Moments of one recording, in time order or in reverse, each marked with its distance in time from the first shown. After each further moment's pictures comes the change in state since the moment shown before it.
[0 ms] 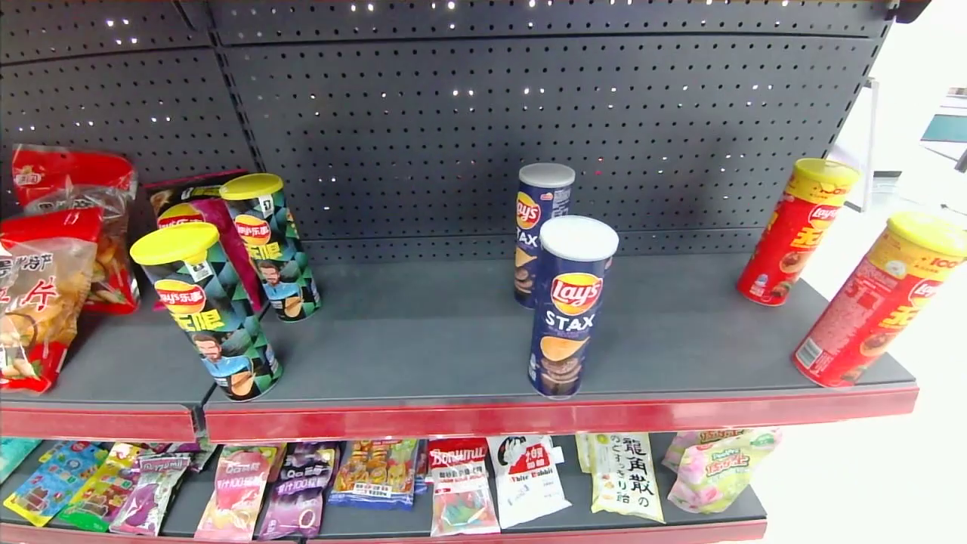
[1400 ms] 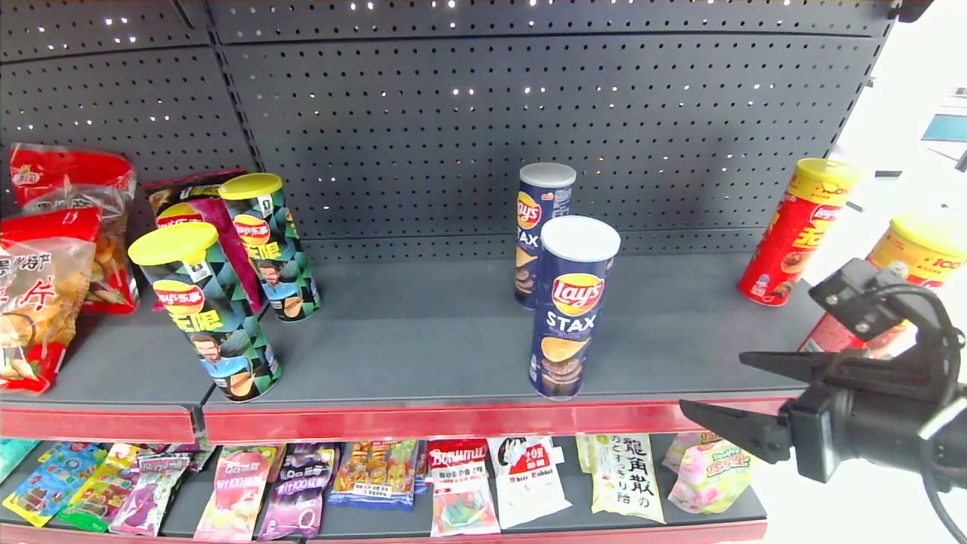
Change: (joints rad) left arm 0.059 -0.141 0.327 -0.212 0.151 -0.142; right arm 0.426 1.168 -0.570 -0.165 -0.002 -0.016
